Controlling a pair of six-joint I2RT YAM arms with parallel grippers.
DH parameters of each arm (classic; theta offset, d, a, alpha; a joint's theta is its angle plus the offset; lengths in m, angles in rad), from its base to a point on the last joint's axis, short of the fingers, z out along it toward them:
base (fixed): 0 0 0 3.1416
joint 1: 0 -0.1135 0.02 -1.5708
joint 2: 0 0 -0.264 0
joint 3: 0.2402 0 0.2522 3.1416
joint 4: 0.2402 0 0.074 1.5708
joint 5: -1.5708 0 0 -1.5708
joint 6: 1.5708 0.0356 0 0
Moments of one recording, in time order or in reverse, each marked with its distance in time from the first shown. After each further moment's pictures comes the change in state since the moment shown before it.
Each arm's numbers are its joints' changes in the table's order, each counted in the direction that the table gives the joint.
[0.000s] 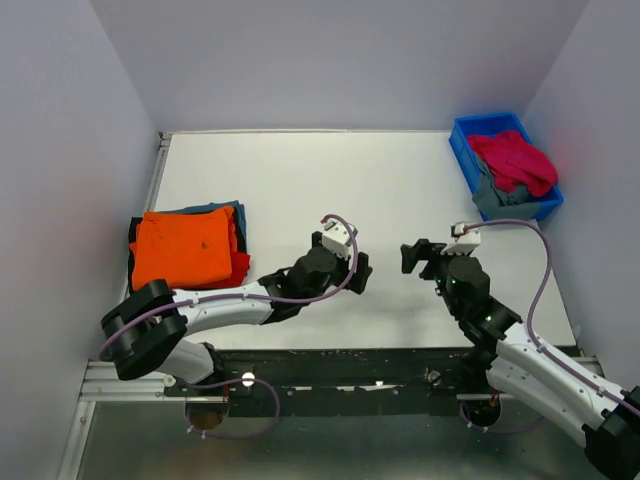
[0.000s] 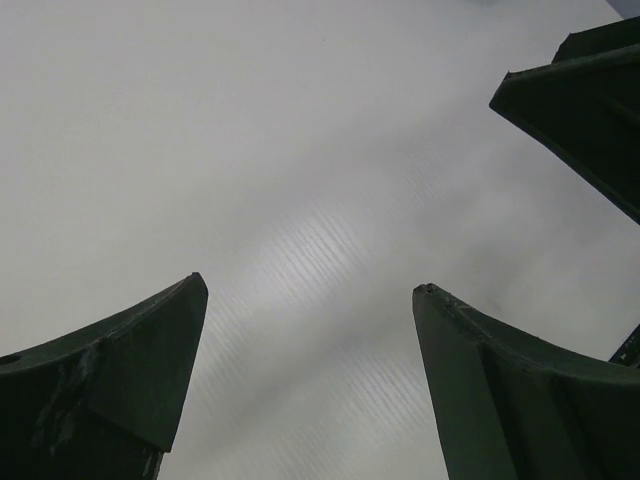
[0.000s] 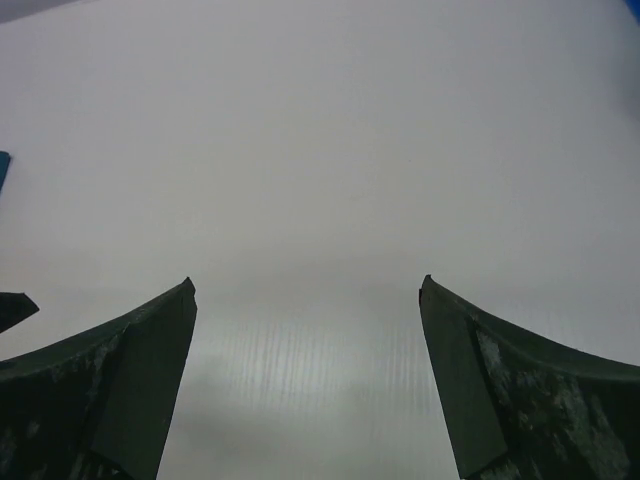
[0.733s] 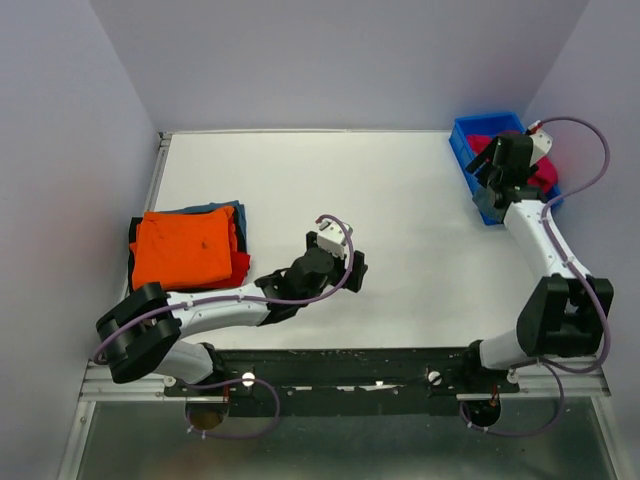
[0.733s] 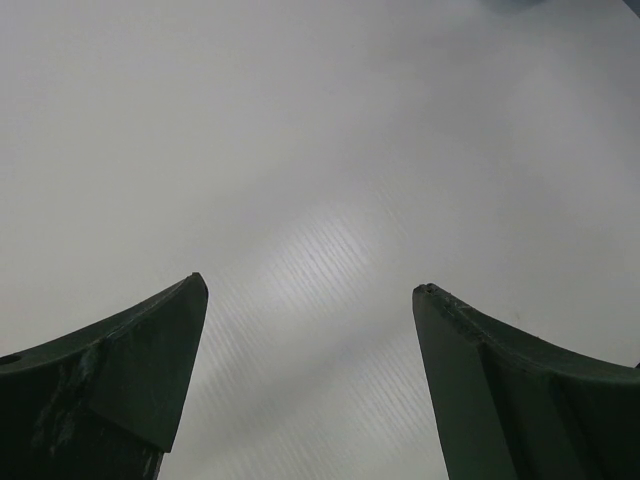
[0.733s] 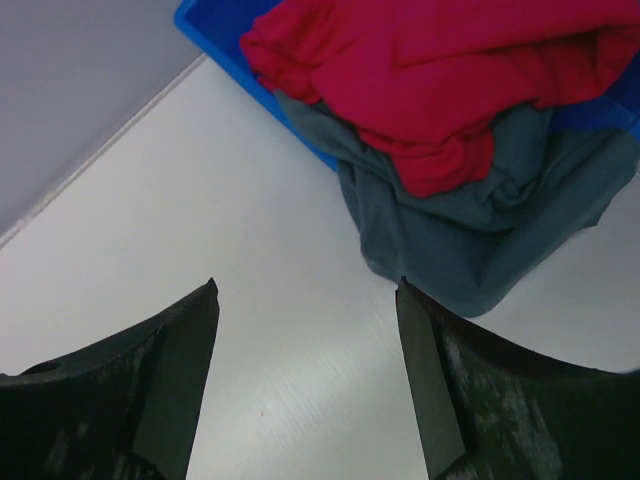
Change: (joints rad) left arm 0.000 0.035 -0.015 0.025 0.067 -0.005; right arm 0.662 -0.774 0.835 0.322 0.118 0.147
